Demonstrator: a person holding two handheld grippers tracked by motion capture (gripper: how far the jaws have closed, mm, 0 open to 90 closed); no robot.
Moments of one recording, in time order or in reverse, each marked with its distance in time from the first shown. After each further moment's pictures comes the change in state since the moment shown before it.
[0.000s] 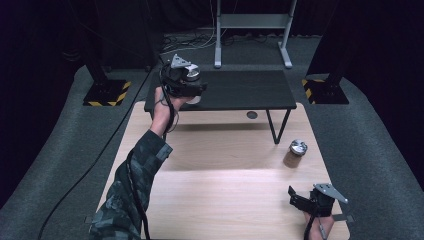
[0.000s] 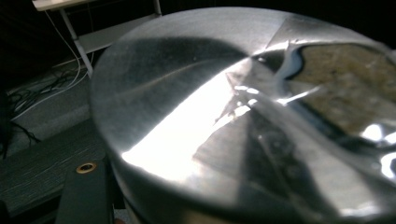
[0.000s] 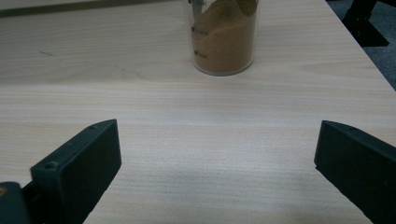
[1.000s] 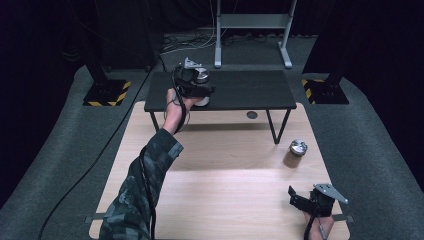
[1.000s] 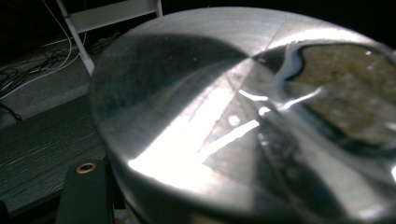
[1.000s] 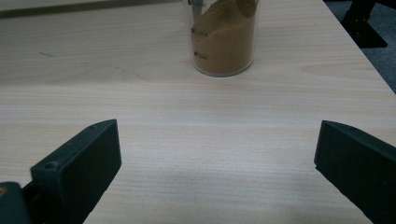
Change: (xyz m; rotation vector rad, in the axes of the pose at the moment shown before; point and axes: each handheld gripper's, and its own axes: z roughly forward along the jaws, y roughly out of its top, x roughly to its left) left arm -0.007 0.002 0.041 0.056 -0.007 -0.040; right arm 0.001 -0.001 0.000 -0.004 -0.002 -0.001
